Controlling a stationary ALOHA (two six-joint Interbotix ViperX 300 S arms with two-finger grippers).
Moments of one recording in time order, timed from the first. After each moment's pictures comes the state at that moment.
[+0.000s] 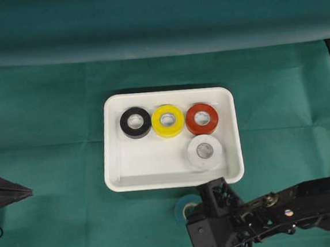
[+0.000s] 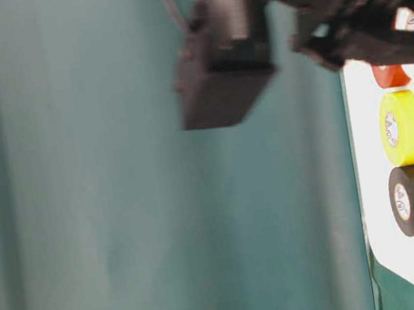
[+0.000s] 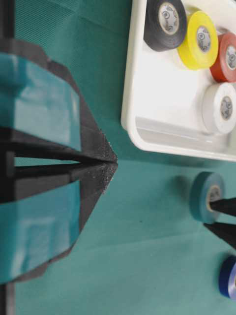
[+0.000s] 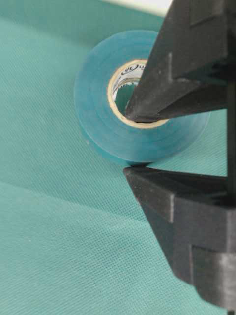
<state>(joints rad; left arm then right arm) 0.05 -1.48 1.52 -0.02 0.14 -0.04 0.21 0.11 0.60 -0.59 0.29 0.60</state>
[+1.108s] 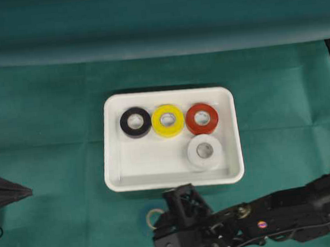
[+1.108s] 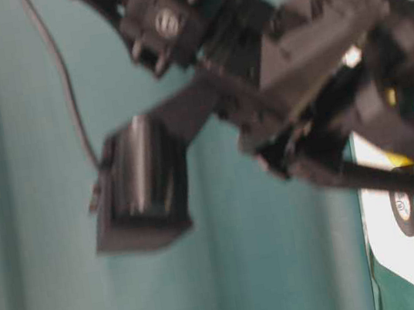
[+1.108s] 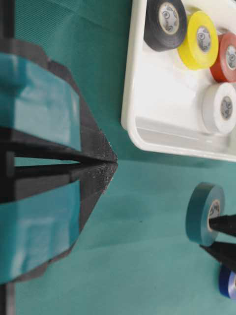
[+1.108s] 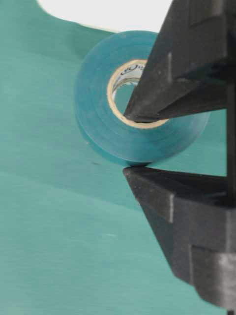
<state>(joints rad) 0.05 -1.48 1.52 -0.02 0.14 -0.04 0.22 0.22 0.35 -0.65 0.32 0.58</state>
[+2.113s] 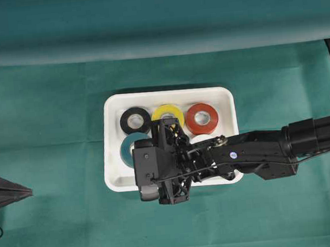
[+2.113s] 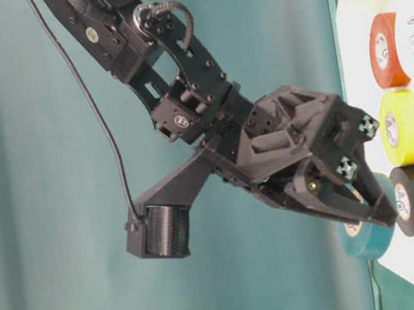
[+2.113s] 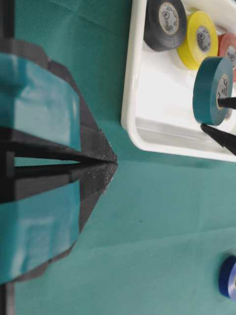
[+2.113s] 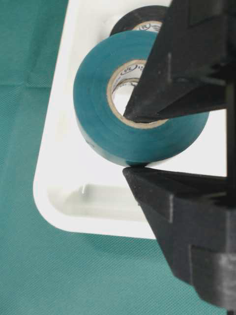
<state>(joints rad) 0.05 -1.48 1.52 -0.02 0.14 -0.04 -0.06 0.25 0.31 -0.71 0.22 0.58</state>
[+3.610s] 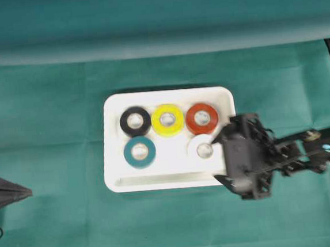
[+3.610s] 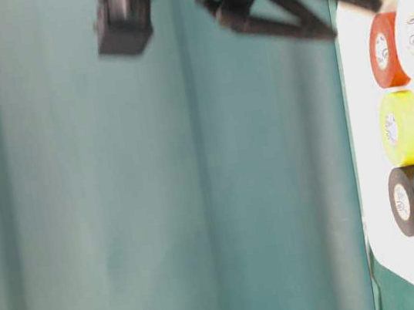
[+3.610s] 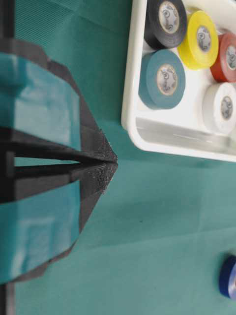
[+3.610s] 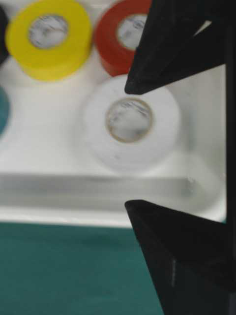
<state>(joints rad) 0.05 -1.48 1.52 -0.02 0.14 -0.04 -0.08 -0.19 0.86 -0.74 0.18 0.64</state>
